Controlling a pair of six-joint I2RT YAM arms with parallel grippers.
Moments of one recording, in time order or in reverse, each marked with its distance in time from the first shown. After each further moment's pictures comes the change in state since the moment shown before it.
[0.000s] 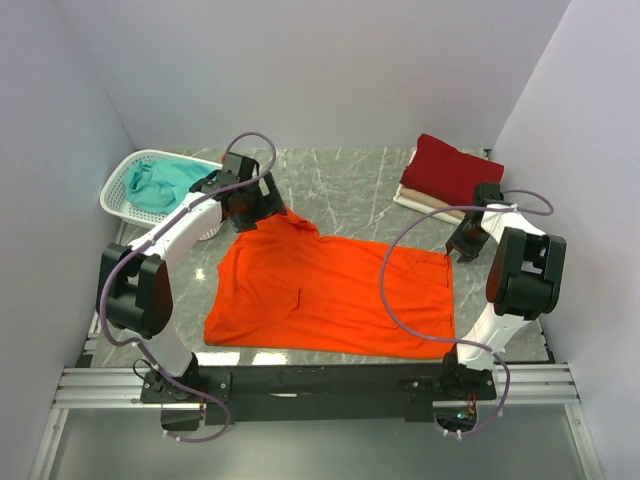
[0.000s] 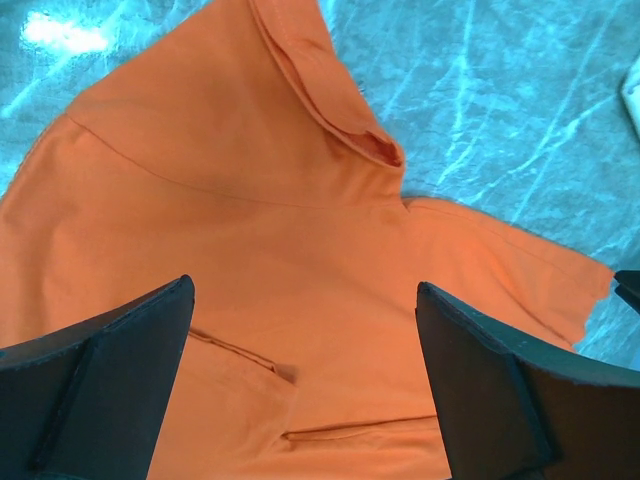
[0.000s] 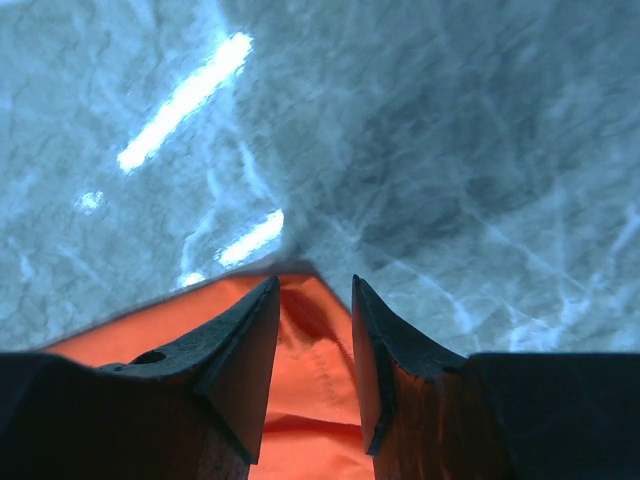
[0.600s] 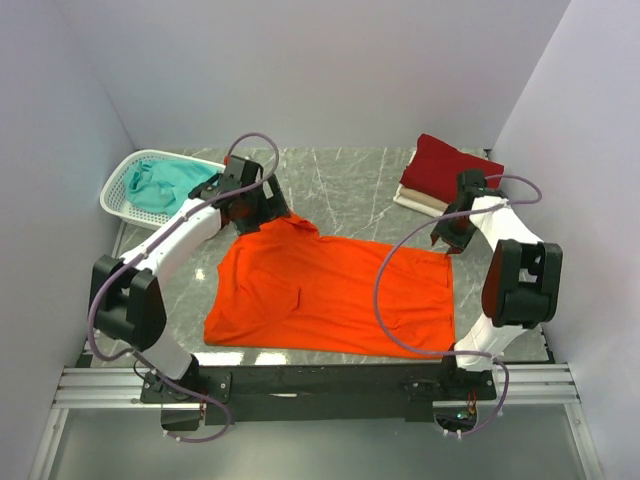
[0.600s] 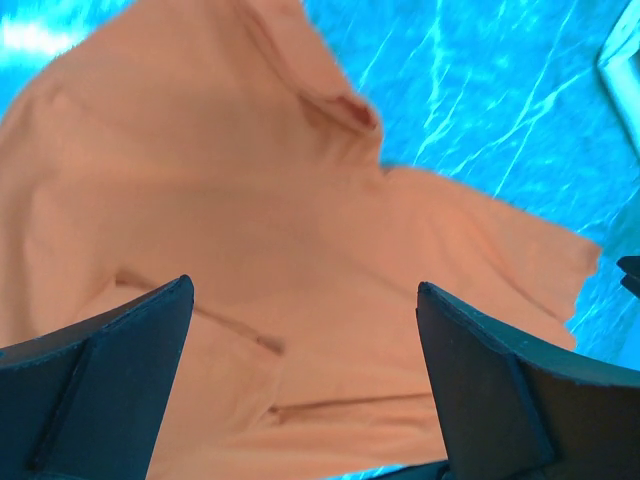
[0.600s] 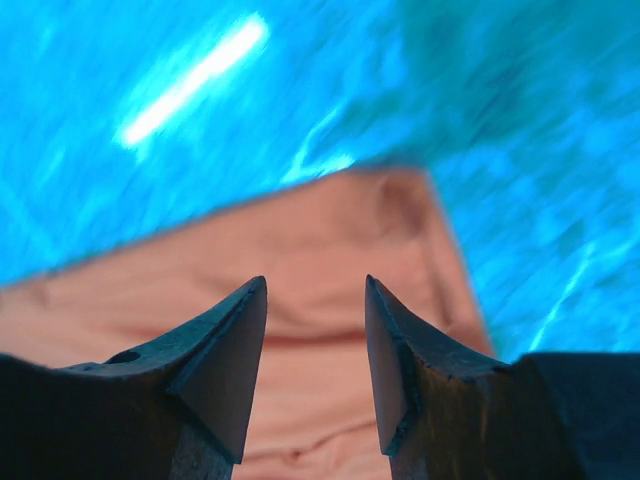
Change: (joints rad) left arm -0.053 -0.090 -0.047 -0.026 -0.032 -0.033; right arm 0.156 -0.100 0.069 -0.156 -0.014 0.059
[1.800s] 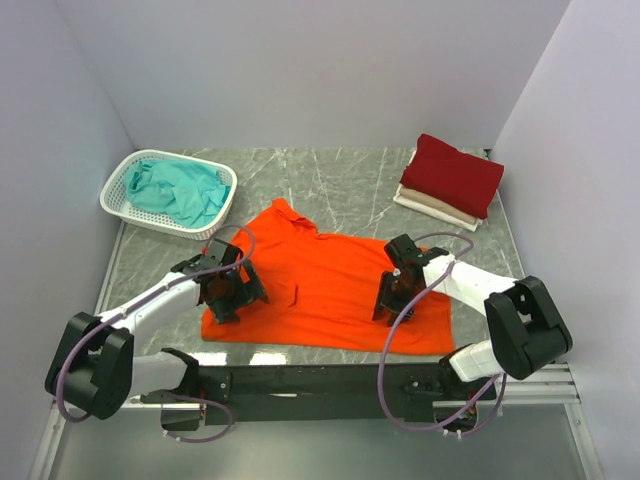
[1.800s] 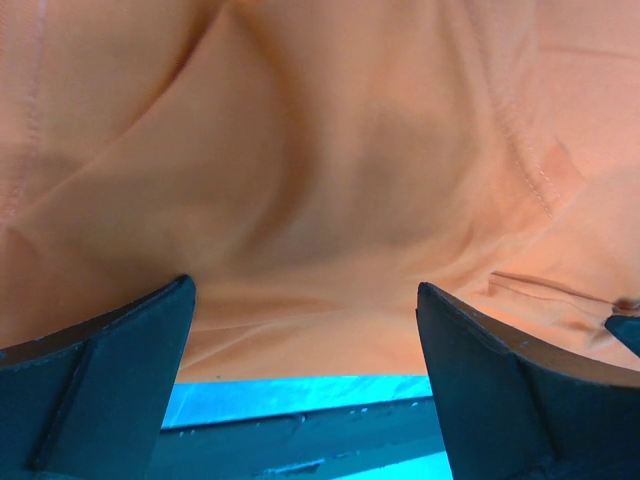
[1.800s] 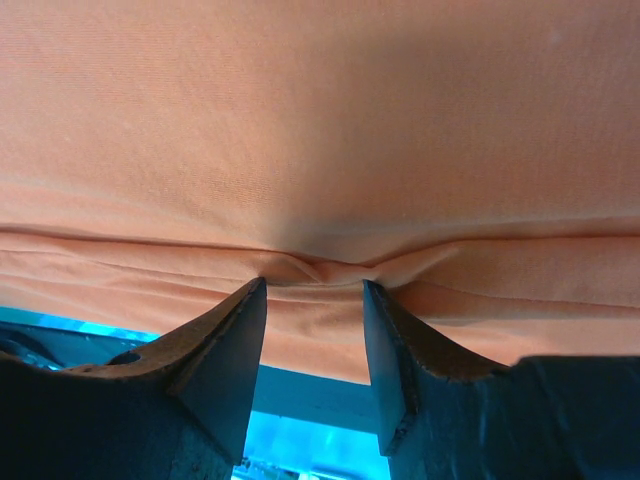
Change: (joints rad) left arm 0.000 -0.356 -0.707 0.055 0.083 -0.154; right arm 0.537 -0.259 -0.516 0.101 -0.225 0.253
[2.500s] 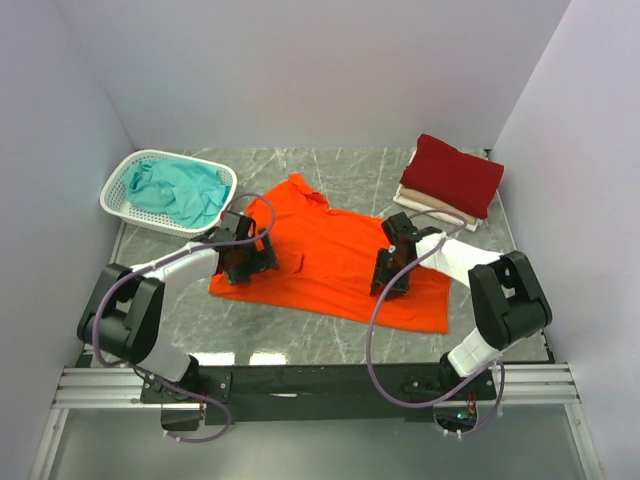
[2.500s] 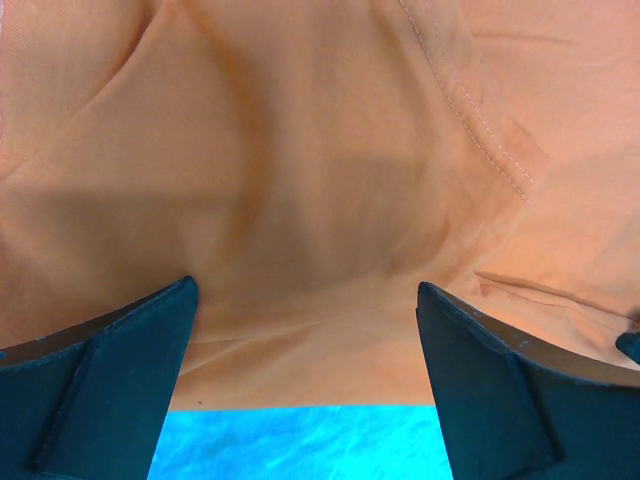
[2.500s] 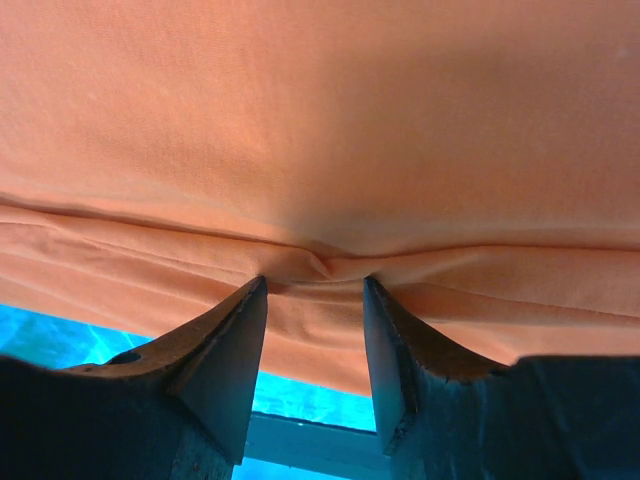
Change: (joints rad) left arm 0.013 0.299 0.209 0.233 -0.054 0.177; right arm -0.061 0.176 0.181 0.045 0.051 -0.097
